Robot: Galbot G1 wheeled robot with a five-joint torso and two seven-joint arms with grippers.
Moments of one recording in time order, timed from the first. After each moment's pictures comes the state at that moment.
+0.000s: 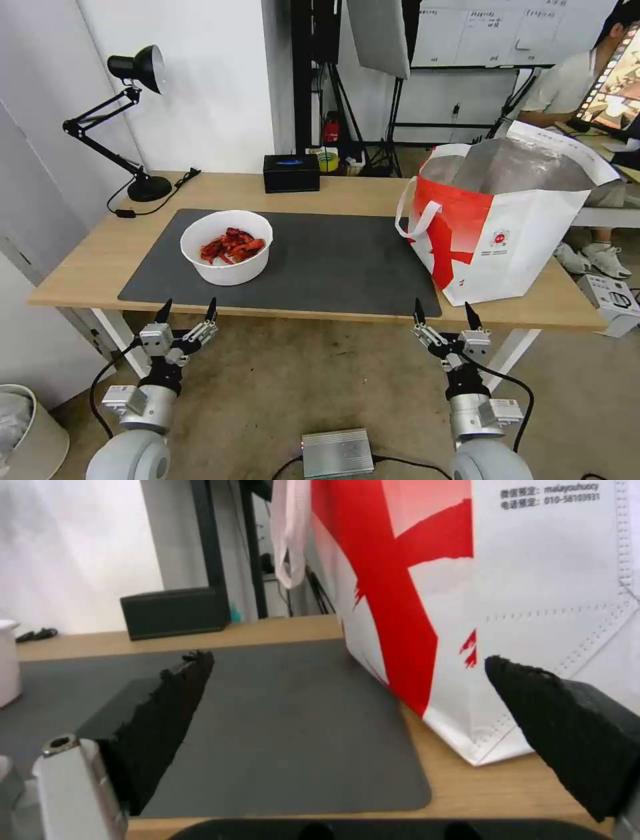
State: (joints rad) left arm 1.58 -1.25 -0.62 -2.03 -0.44 -0.12 -0.01; right arm -1.62 1.39 0.46 2.07 0.19 0.20 0.14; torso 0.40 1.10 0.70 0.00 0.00
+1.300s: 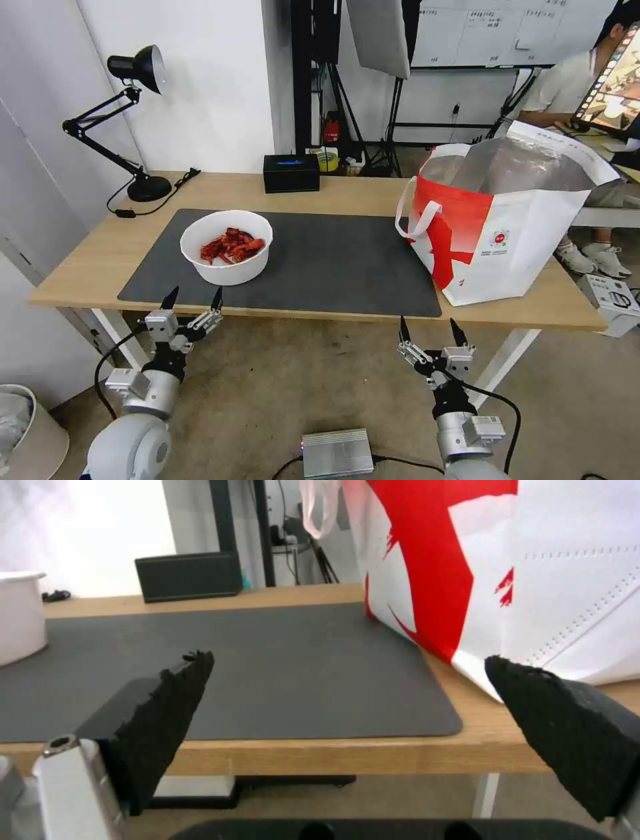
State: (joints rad) left arm 1.51 -1.21 -0.60 -2.07 -0.48 -0.05 -0.01; right arm -1.67 1.42 0.42 2.06 0.12 0.20 0.15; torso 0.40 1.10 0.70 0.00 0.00
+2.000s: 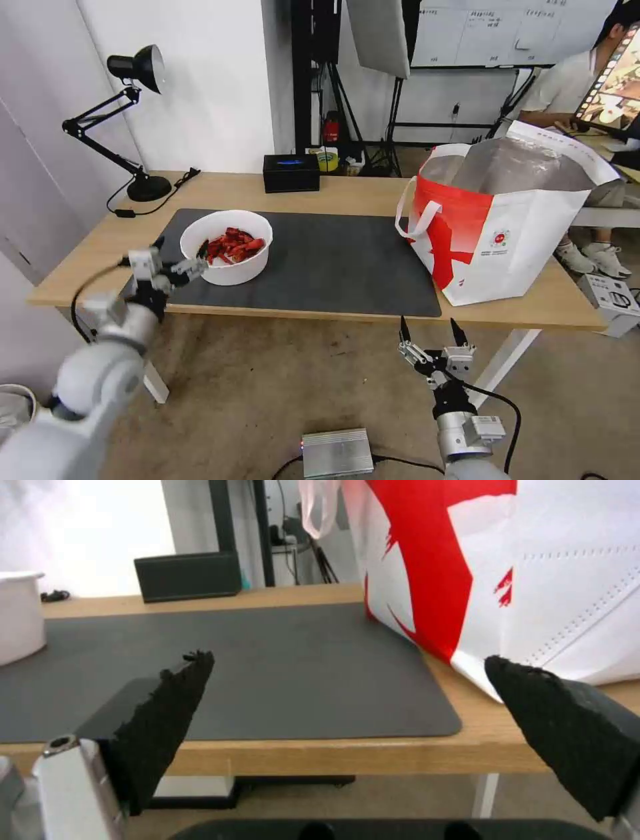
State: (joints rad) left arm 1.15 -0.84 -0.53 -2.04 -0.75 0.27 -0.20; right arm -1.67 1.42 0.42 2.06 0.12 0.20 0.15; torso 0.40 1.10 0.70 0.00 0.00
